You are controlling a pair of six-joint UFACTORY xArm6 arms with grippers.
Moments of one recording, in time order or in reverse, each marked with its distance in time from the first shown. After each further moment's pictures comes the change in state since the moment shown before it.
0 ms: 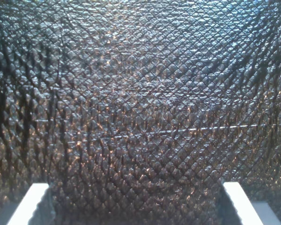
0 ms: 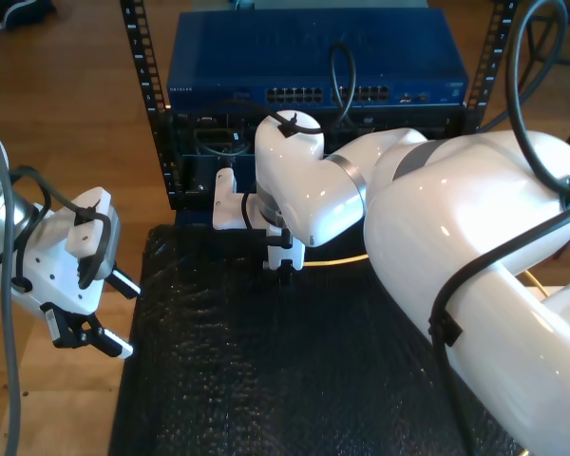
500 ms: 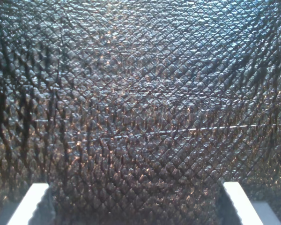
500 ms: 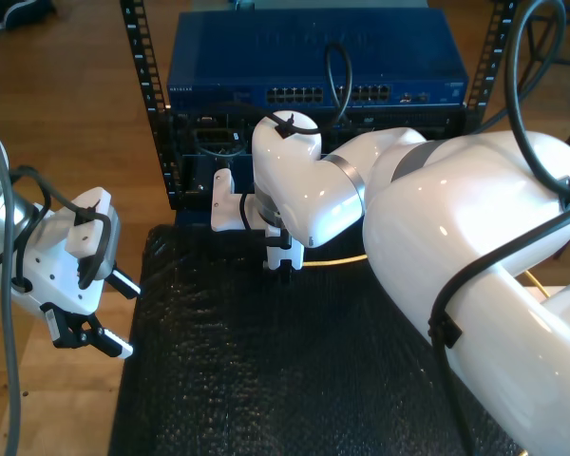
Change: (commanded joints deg) left arm 0.0 0.0 0.0 0.0 0.1 0.0; right arm 0.3 -0.1 0.0 -1.4 0.0 0.1
